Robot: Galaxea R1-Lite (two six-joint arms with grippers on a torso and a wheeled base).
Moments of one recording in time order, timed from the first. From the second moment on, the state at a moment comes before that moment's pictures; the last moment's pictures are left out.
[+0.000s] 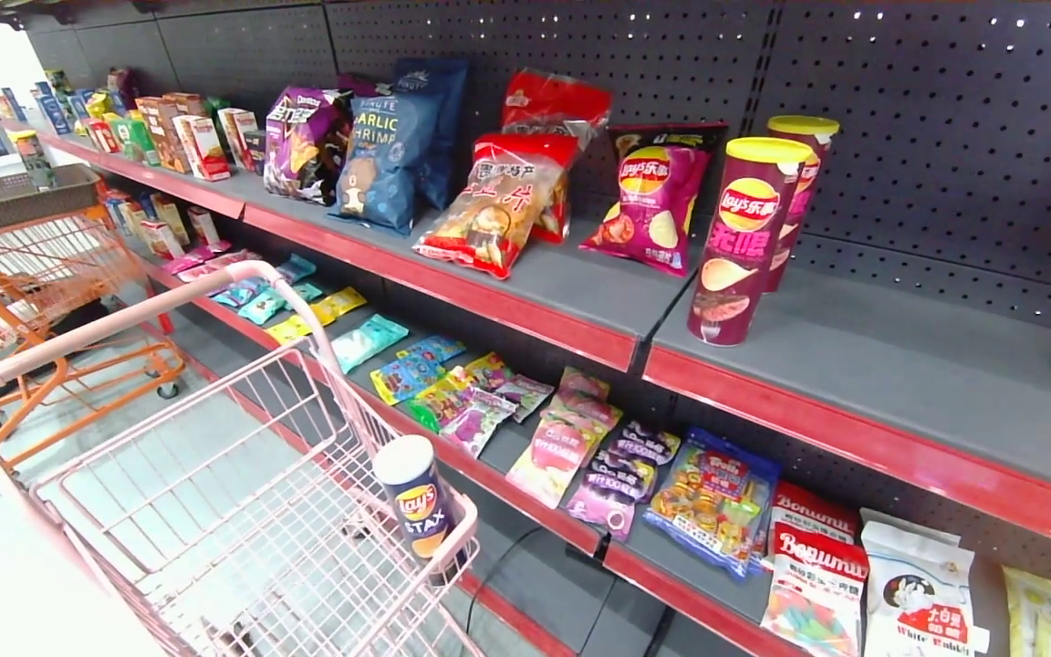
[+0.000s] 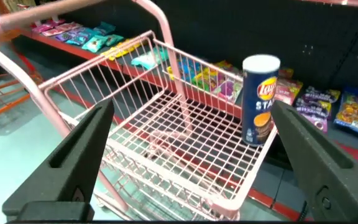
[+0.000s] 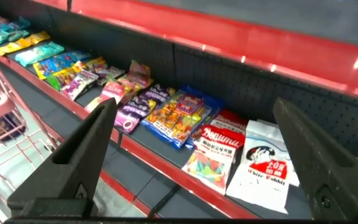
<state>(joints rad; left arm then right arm) 0.00 0.00 0.00 0.01 -0.02 0.01 0.00 0.00 0.00 0.00 0.01 0.00</state>
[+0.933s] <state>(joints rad) -0.02 0.15 -0.24 -0.01 0.00 -0.02 0.00 0.00 0.00 0.00 0.00 0.00</state>
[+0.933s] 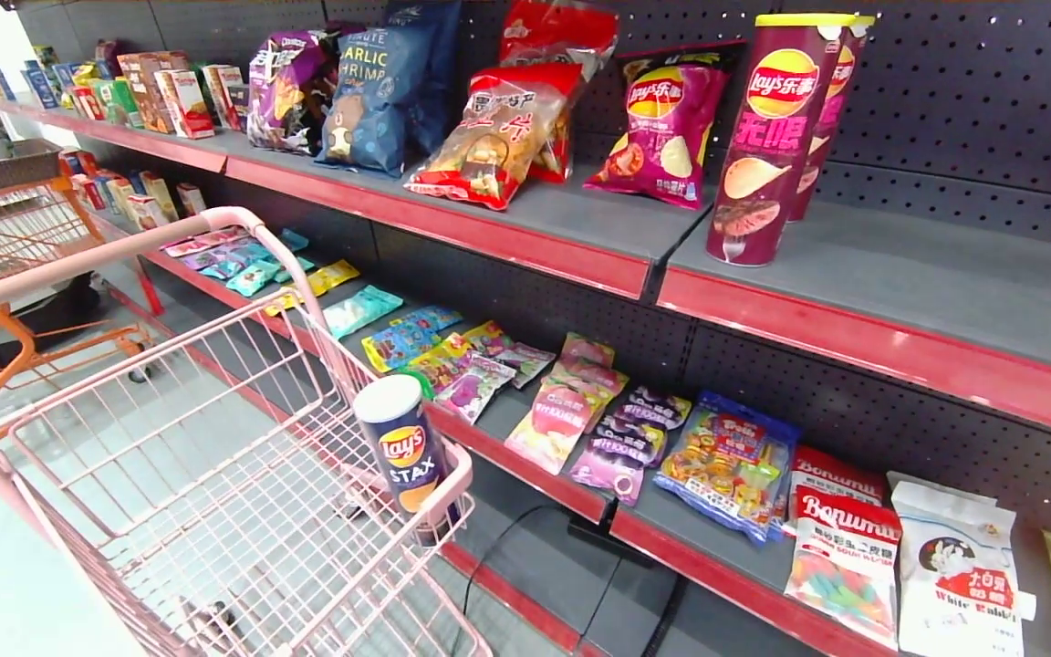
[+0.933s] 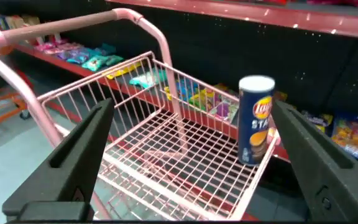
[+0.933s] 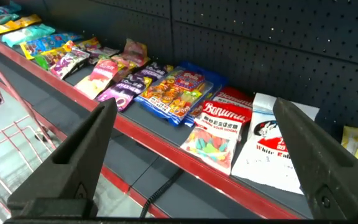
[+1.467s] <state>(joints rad) -0.05 1.09 -0.45 -0.33 -0.38 -0.02 0.00 0.00 0.00 0.00 0.00 0.00</state>
